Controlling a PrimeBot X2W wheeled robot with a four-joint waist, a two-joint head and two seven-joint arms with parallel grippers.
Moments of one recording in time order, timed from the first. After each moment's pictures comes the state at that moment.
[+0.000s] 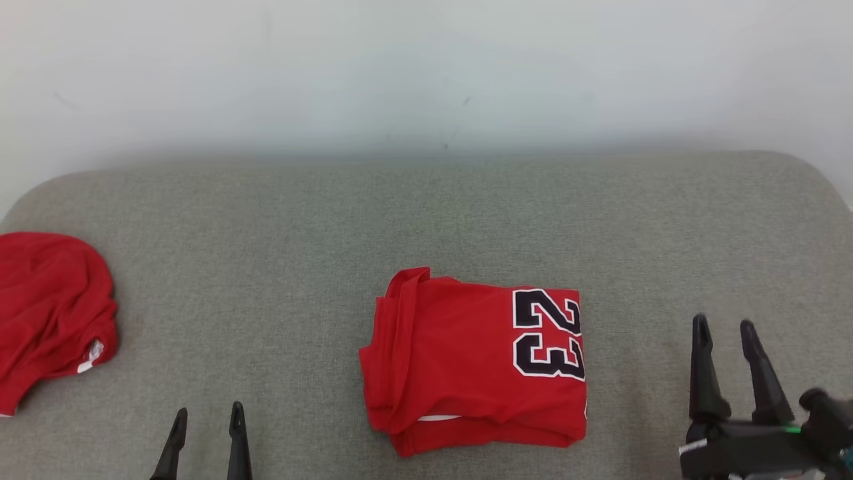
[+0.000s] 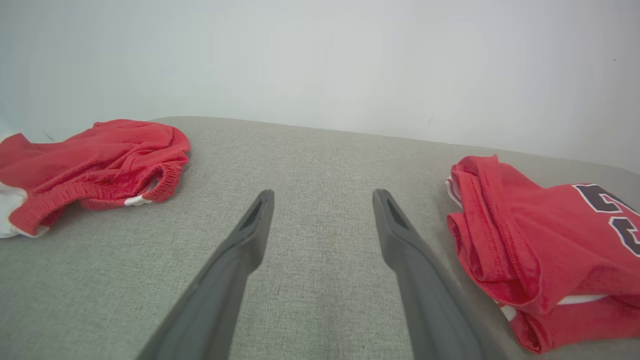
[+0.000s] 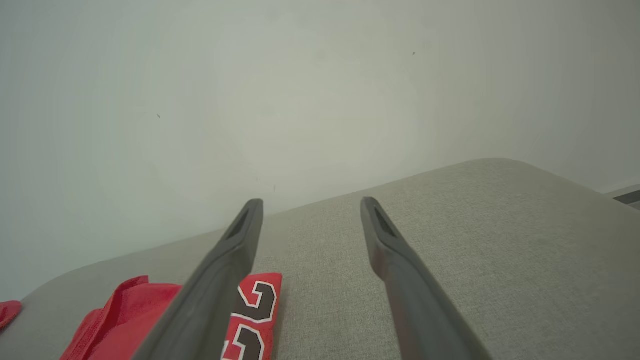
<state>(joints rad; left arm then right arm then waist) 0.06 0.05 0.02 0.17 -0.19 -0.08 -0.26 -0.07 -0.13 -0.05 0.17 0.41 0.13 -0.26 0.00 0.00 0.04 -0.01</state>
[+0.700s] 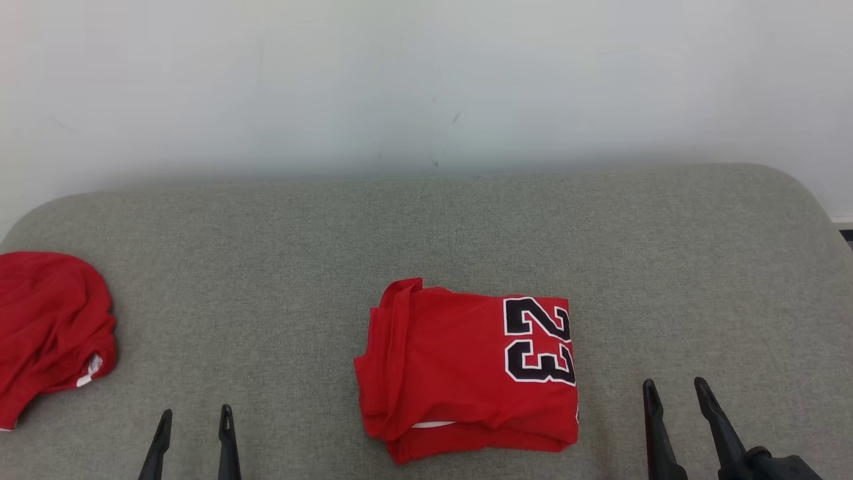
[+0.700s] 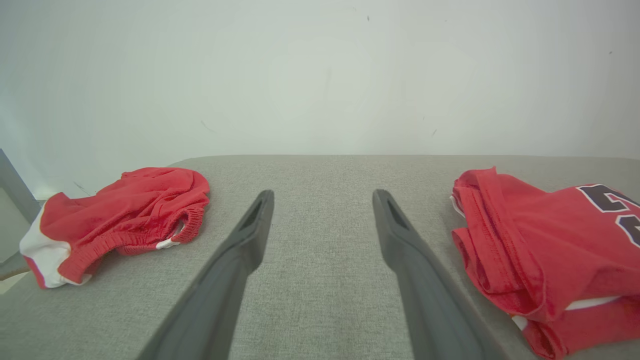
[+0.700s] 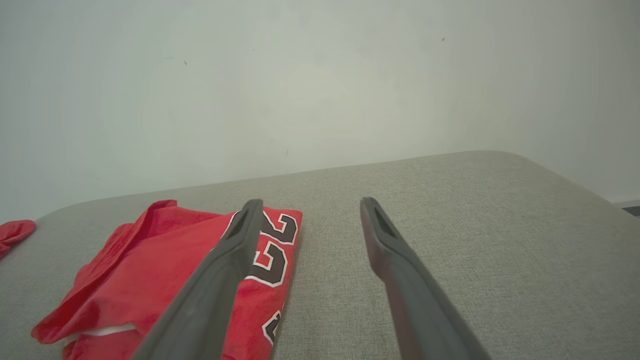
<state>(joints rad) 0.10 0.05 0.04 0.09 -0.08 -0.05 -0.26 0.12 -0.06 0.00 0.07 0.19 0.13 -0.26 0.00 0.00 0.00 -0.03</state>
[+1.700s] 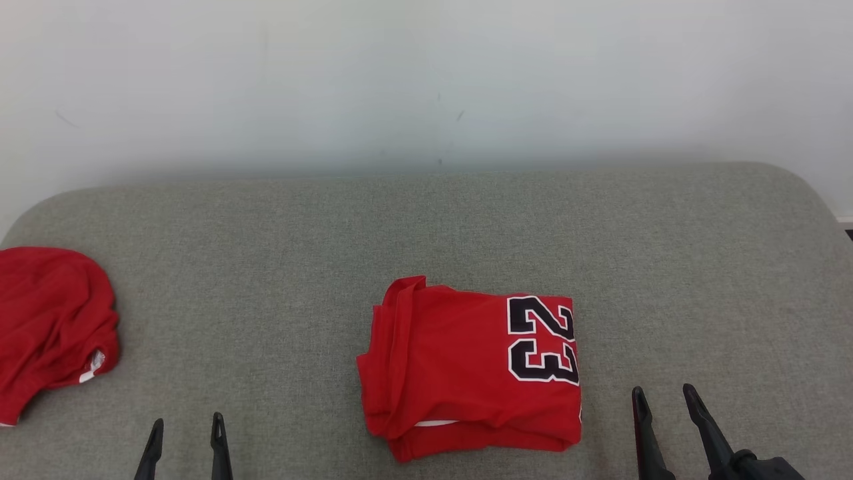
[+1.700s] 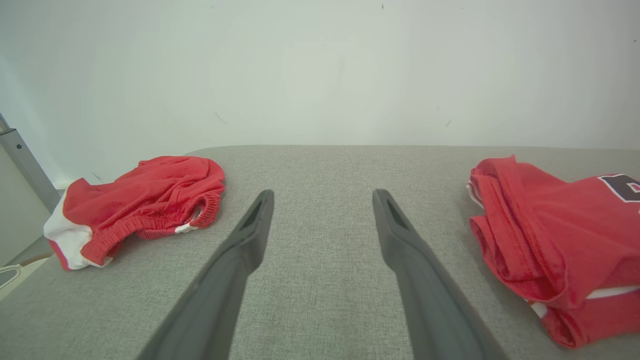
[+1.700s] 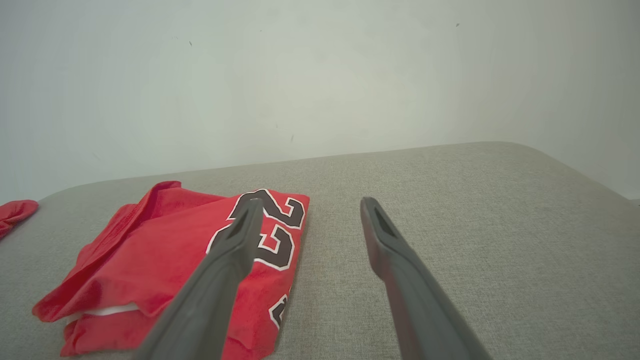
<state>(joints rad) 0.12 0.05 0.06 0.10 -0.07 -0.04 -0.26 0.12 -0.05 0.02 0.11 0.16 0.13 -0.26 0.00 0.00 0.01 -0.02</state>
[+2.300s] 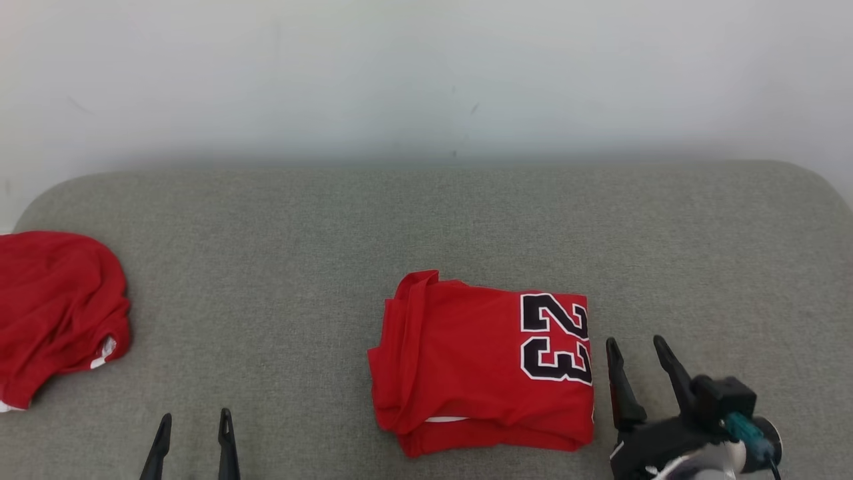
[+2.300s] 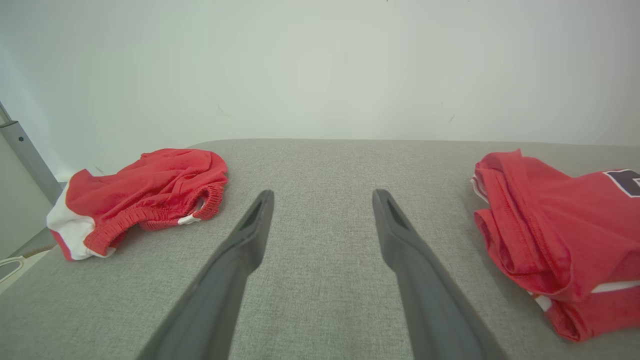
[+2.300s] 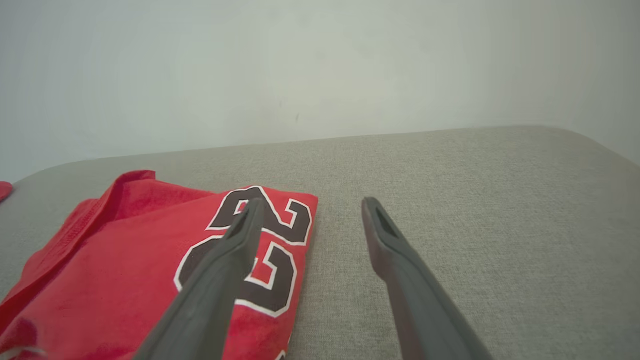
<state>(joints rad) 0.11 0.05 0.05 0.10 -0.07 -0.04 -0.26 -0.17 -0.06 0.02 0.47 0.15 0.13 -0.26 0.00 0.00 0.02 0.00</state>
